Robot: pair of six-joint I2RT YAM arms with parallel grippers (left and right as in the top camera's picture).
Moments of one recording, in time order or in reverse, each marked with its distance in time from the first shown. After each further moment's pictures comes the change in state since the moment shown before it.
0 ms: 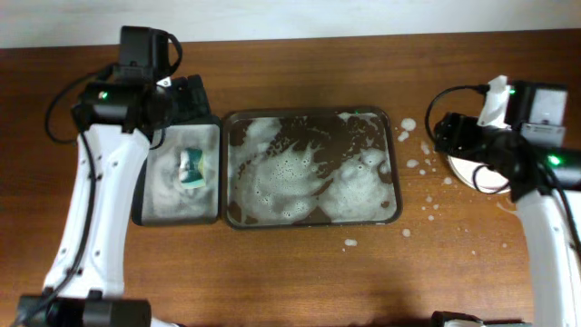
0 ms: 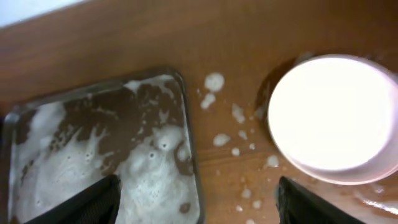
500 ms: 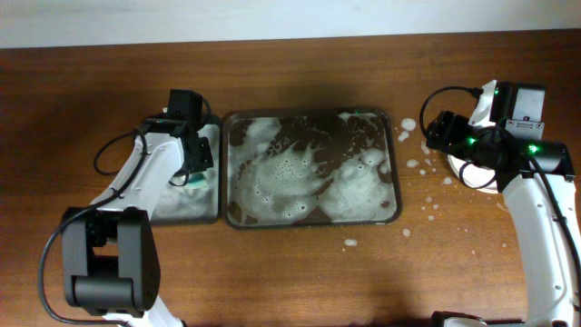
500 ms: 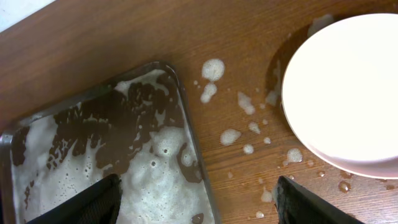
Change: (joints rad) left arm 0.008 0.194 -0.466 0.309 -0.072 -0.002; right arm 0.000 0.106 -0.111 0.135 -0.012 0.150
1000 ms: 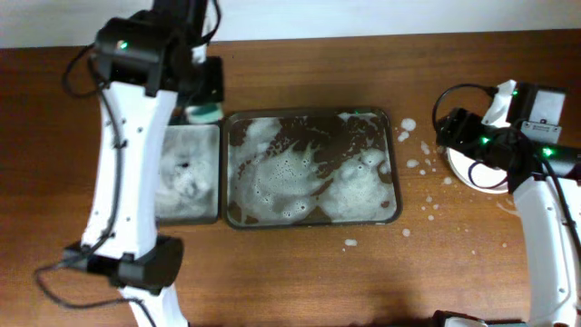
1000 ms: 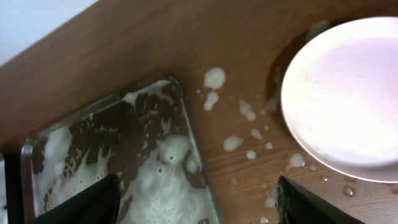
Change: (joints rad) left arm -0.142 0.118 1.191 -0.909 0.078 0.039; right arm -0.058 -0.008 0.000 0.015 -0.068 0.010
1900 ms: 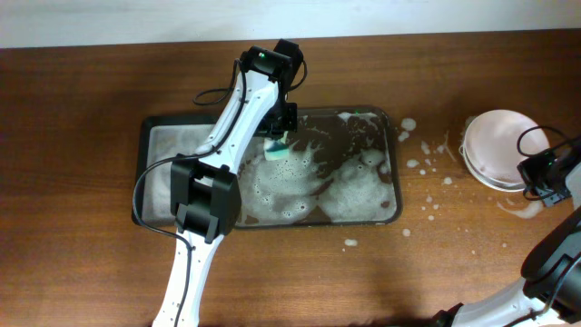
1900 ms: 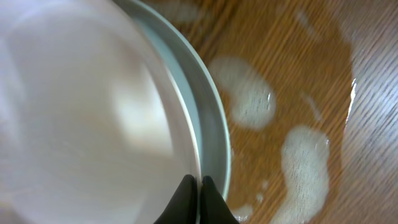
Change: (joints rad) left arm -0.186 0.543 -0.050 0.198 0.142 -0.118; right arm -0.489 0.491 -0.001 0.195 0.156 0.182
